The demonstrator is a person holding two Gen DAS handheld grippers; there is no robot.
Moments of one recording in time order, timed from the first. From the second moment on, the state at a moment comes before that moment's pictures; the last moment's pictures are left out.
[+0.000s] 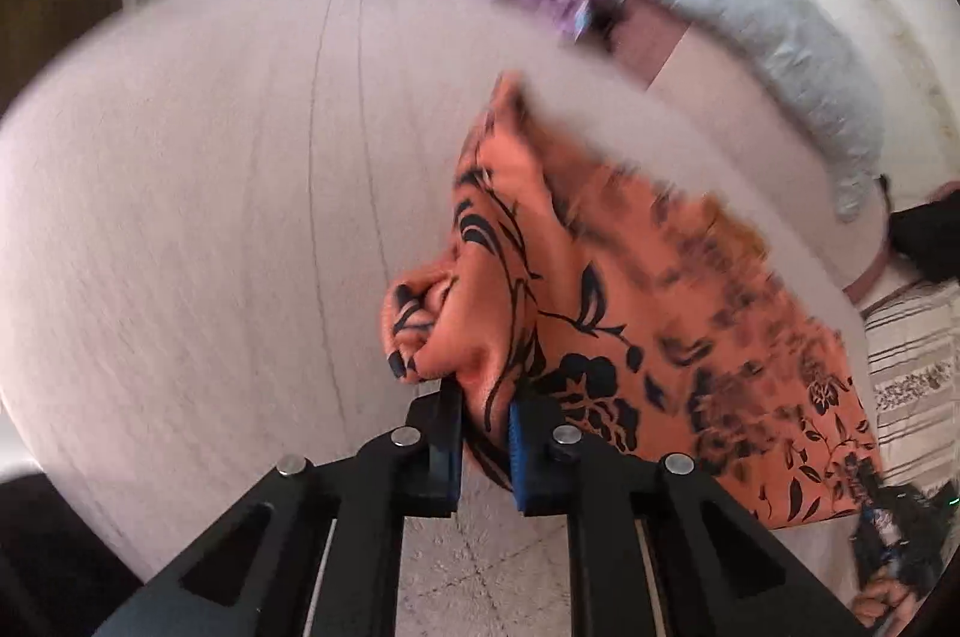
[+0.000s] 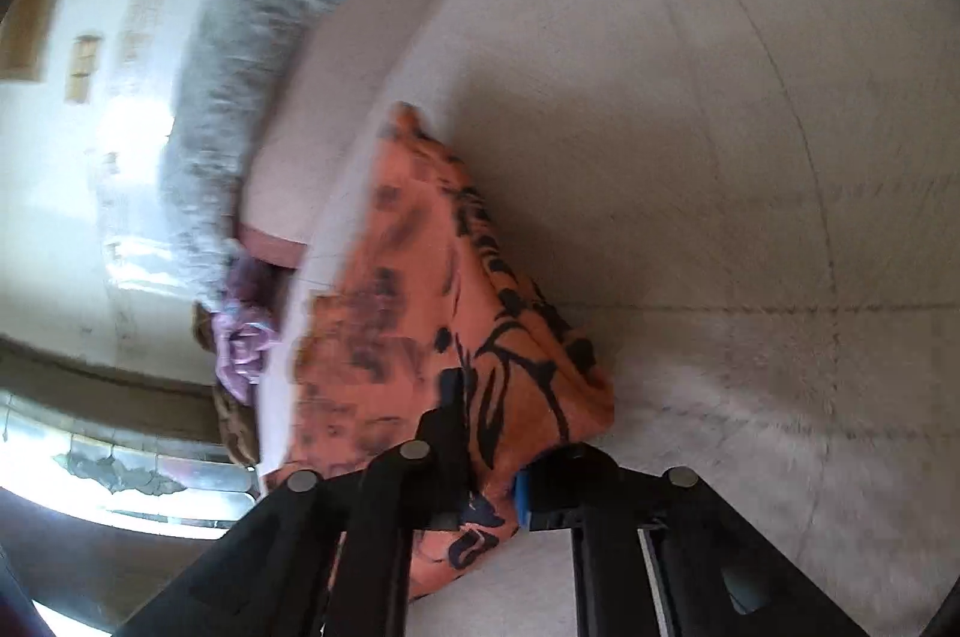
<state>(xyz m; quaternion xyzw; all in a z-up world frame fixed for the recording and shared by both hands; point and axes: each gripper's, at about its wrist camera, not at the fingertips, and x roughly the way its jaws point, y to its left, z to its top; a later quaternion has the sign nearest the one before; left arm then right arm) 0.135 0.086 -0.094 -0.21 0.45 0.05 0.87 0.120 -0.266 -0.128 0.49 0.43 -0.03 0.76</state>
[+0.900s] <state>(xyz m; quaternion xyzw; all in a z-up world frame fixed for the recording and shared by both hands) 0.124 0.101 -0.072 -0.05 0.42 0.12 0.90 0.053 -0.250 -0.132 0.45 0.43 -0.01 0.78</state>
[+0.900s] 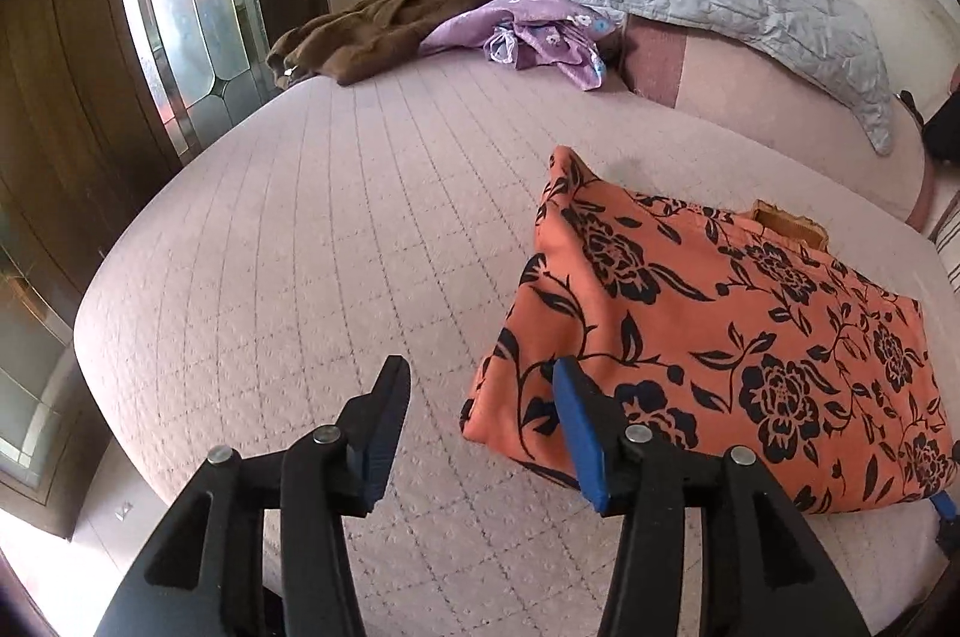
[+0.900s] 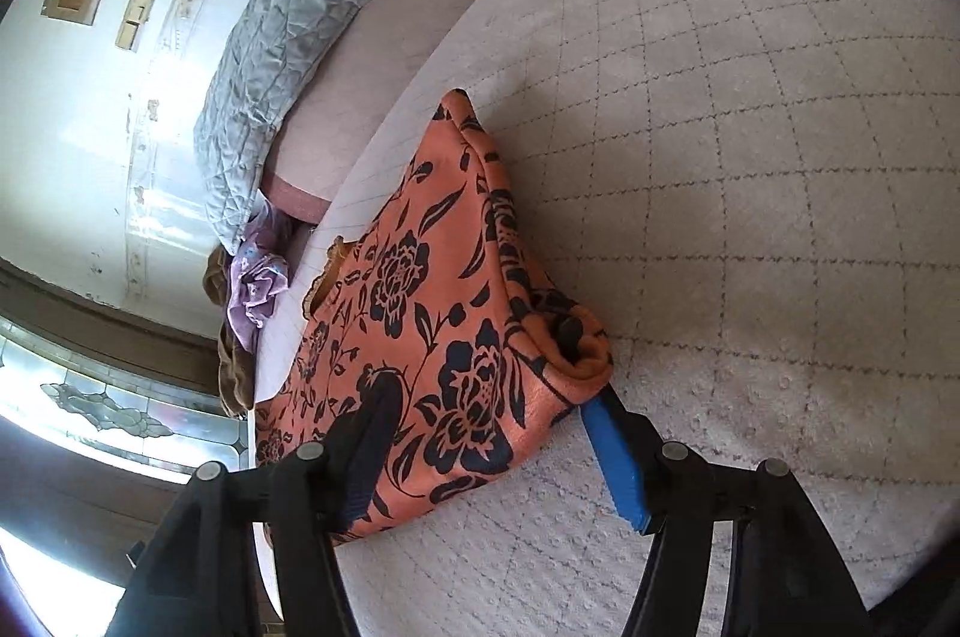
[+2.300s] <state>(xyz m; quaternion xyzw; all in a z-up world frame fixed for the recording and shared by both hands) 0.200 0.016 -0.135 0.03 0.49 0.04 0.87 0.220 -0.288 -0.157 0.36 0.52 0.09 0.77</state>
